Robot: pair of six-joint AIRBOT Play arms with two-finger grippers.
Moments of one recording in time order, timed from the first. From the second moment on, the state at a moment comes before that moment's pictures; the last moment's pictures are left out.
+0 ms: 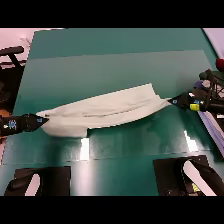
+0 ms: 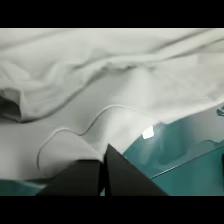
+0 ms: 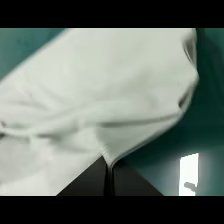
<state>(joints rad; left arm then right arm) 0.26 -0.55 0.73 0.86 -1.36 -1.29 -0.43 -0.84 0.65 -0.65 1.18 1.10</state>
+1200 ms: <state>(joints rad) 0.27 -0.95 0.47 0.57 -0.51 -0.62 -0.18 -1.61 1.08 -0.60 0.96 1.10</state>
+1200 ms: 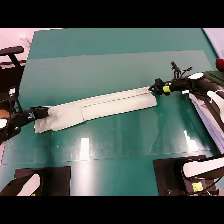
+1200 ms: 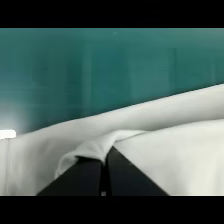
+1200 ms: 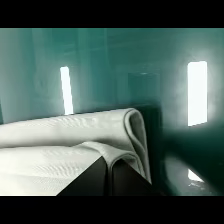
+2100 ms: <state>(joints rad) 0.05 -1.09 0.88 0.75 -0.90 -1.06 -0.40 -1.50 1.09 -0.63 1.15 1.03</state>
